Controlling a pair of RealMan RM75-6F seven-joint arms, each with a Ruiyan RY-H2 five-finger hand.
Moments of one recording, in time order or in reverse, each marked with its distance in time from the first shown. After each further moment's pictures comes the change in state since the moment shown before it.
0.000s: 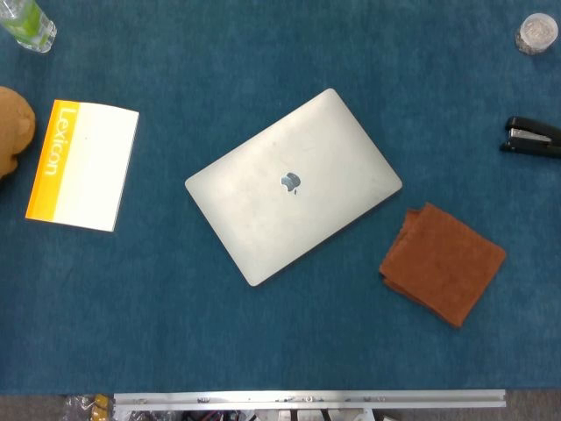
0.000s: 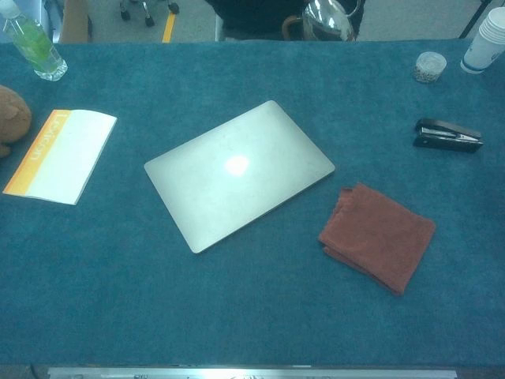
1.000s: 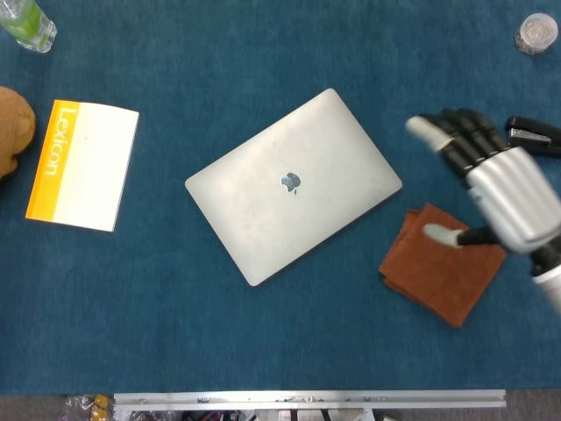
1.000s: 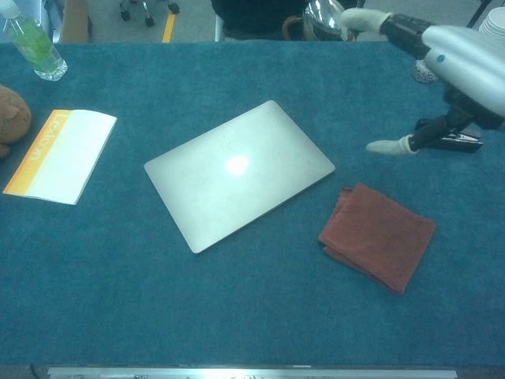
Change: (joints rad) left arm -0.011 0.042 -0.002 -0.048 0.001 -0.013 0.021; right arm 0.227 -0.090 -0.001 -0.095 -0.120 -0.289 0.019
